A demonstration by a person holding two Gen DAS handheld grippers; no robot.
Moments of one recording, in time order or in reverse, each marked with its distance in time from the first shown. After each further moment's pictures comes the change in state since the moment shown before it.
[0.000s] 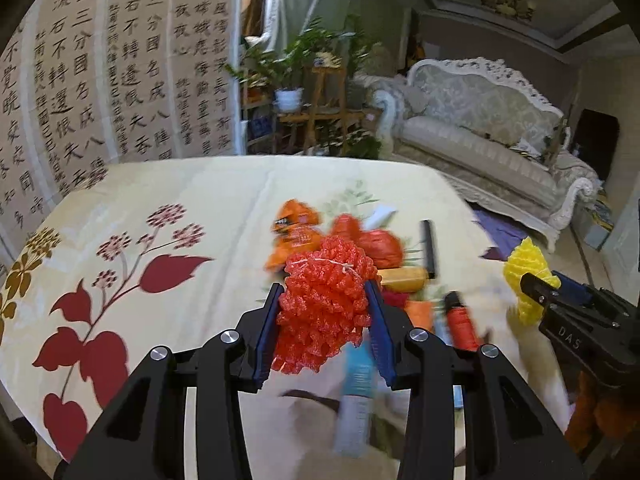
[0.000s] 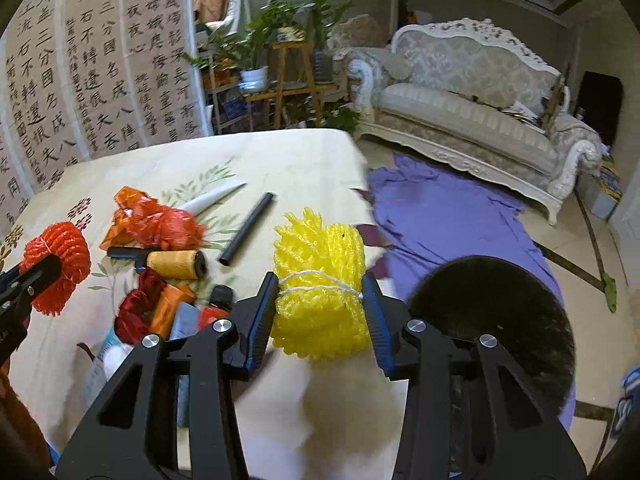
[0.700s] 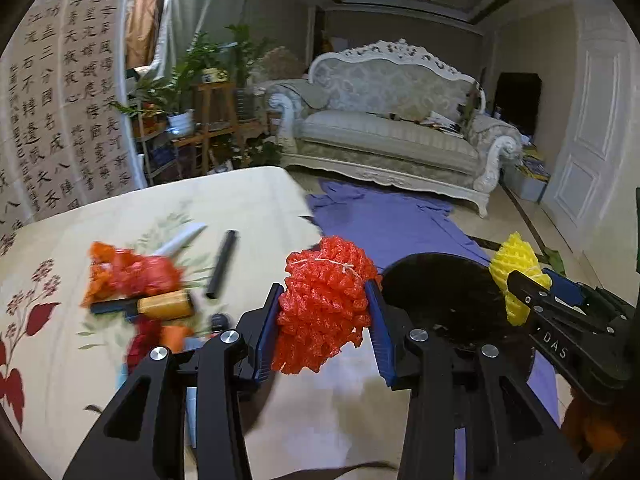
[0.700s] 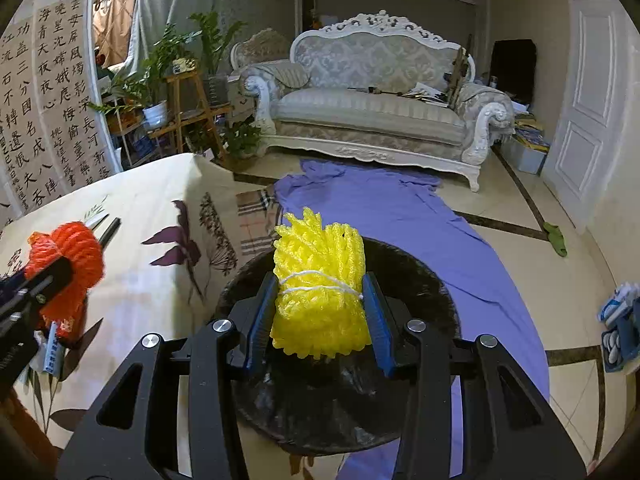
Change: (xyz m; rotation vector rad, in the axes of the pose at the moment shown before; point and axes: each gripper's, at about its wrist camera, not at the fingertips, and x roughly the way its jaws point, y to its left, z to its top) left arm 0.022 -0.162 -0.002 0.200 -0.015 -0.233; right arm -0.031 -0.141 -0.034 0.196 -0.057 -0.226
